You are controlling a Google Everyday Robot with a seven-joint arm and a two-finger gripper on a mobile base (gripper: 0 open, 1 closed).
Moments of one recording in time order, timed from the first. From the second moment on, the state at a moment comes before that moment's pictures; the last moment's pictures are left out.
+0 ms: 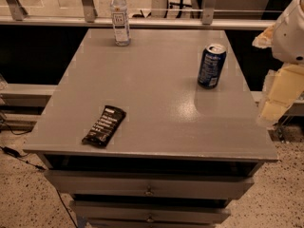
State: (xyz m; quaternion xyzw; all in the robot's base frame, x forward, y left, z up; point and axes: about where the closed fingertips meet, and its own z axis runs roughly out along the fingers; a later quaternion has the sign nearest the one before) arm 0.438 -0.217 0.976 -0.60 0.78 -0.03 0.16
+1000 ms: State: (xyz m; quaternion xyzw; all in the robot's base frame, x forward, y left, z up) arm 0.508 -0.250 0.974 -0.56 0.78 -0.02 0.26
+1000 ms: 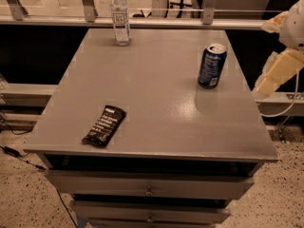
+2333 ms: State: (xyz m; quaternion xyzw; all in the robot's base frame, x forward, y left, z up) arm 0.626 -0.242 0.904 -0.46 0.77 0.12 0.43
